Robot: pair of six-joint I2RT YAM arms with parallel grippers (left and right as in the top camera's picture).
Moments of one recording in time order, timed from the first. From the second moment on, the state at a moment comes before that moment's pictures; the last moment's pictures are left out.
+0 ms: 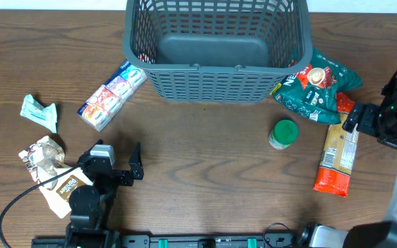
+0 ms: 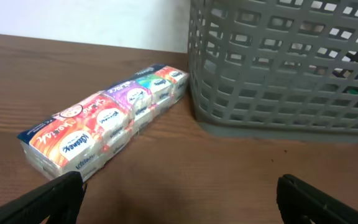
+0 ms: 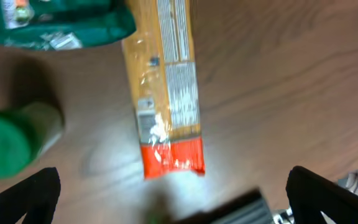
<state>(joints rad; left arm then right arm) -0.10 0.11 0.03 -0.13 0.08 -0.15 -0.40 1.47 1.41 -1.32 0.14 0.07</state>
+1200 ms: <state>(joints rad) -0.10 0.11 0.03 -0.13 0.08 -0.15 -0.44 1.64 0.79 -0.42 0.07 0.02</state>
